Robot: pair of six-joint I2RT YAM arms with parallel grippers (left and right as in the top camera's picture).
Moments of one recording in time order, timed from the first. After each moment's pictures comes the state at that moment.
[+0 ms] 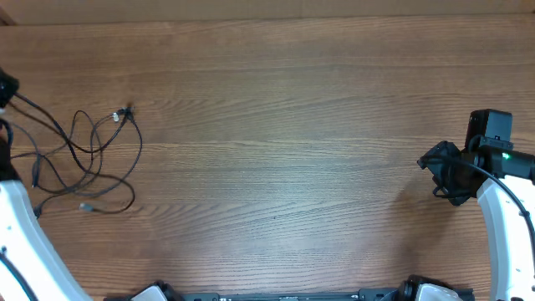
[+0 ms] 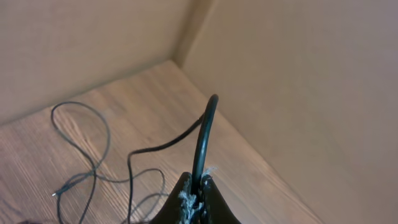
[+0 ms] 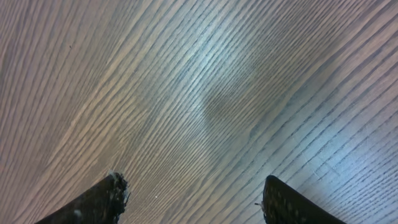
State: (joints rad) left arm 0.55 1.38 1.76 -0.85 -0.02 -0.47; right arm -0.26 1.29 0.99 -1.00 -0.04 0.64
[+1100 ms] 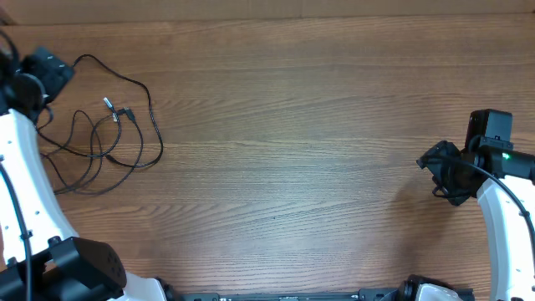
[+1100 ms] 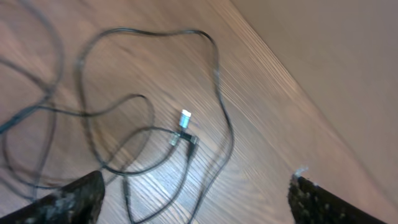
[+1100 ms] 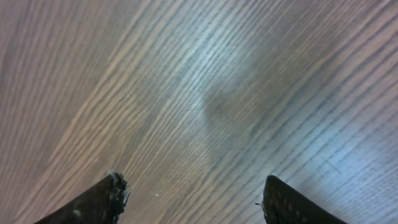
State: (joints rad) left arm 0.46 1.68 1.76 -0.95 0.09 -0.47; right arm -0.26 1.29 0.99 -1.00 -0.06 0.64
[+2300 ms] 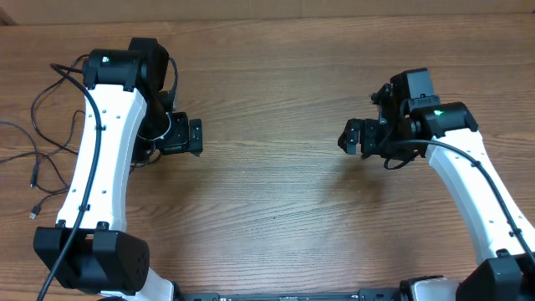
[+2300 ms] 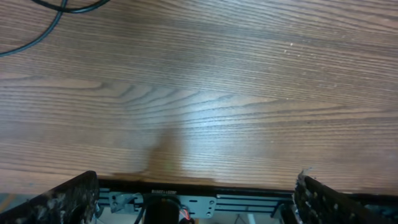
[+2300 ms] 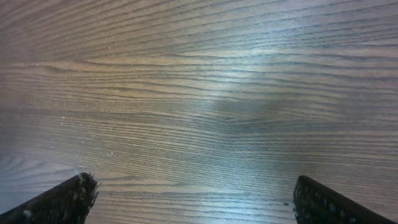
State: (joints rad) left arm -0.07 1.74 1.77 -1.69 0.05 -0.21; right arm 0.14 1.52 1.24 -1.01 -0.25 0.23
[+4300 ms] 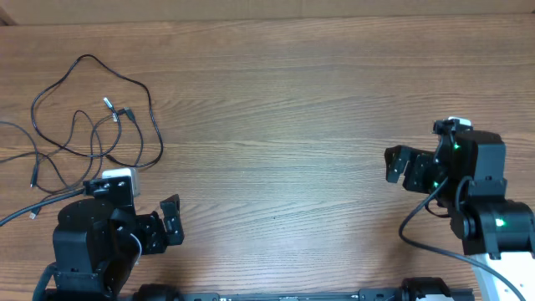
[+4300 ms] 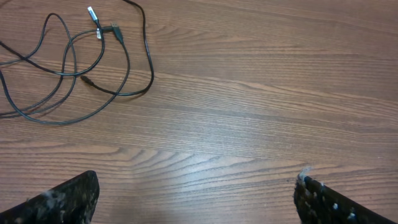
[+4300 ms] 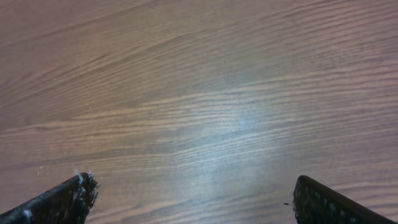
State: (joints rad) left arm -0.07 0.65 1.14 -1.26 0.00 -0.21; right arm 0.01 0.92 0.98 -0.91 -0.07 0.23
